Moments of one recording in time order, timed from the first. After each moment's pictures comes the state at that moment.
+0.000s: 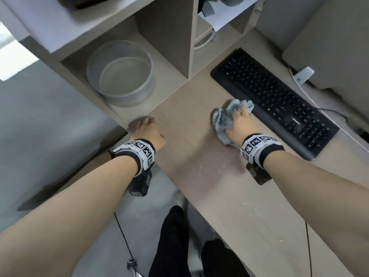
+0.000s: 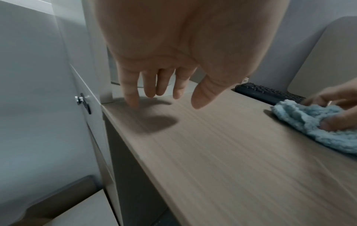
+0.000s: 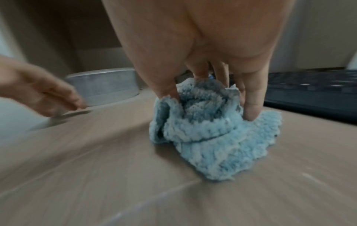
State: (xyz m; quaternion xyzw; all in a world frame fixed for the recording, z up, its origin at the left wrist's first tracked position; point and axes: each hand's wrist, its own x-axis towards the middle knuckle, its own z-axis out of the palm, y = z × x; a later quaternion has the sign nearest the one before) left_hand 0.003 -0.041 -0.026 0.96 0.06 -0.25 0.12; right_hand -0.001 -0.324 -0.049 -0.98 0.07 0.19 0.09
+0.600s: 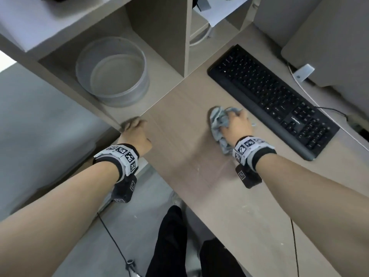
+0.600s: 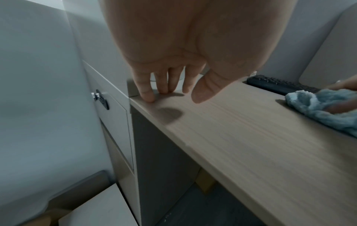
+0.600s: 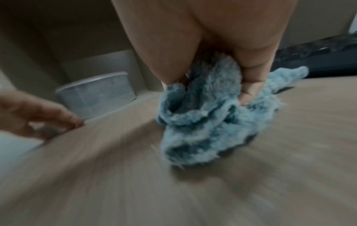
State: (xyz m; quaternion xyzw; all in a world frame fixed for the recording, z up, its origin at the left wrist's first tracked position) left_hand 0.007 -0.013 -0.043 0.96 0.00 -0.23 0.13; right_hand -0.004 -0.317 -0.058 -0.96 0.15 0.17 0.15
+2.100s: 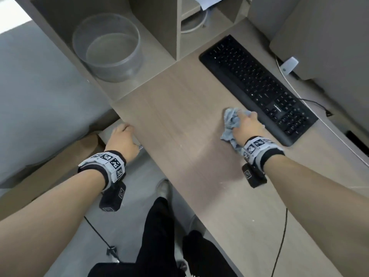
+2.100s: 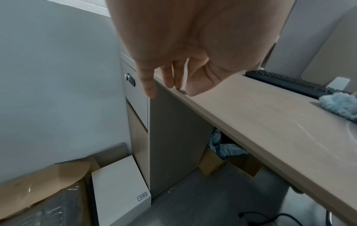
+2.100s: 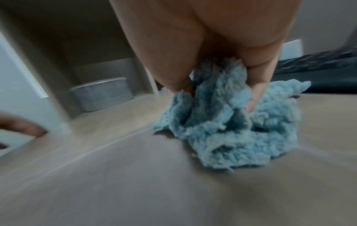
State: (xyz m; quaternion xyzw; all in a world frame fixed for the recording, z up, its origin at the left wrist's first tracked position) left_hand -0.104 -0.023 -0.044 0.96 0.06 -0.21 0.19; right_hand -0.074 -0.382 -0.039 -0.95 0.19 0.21 0.11
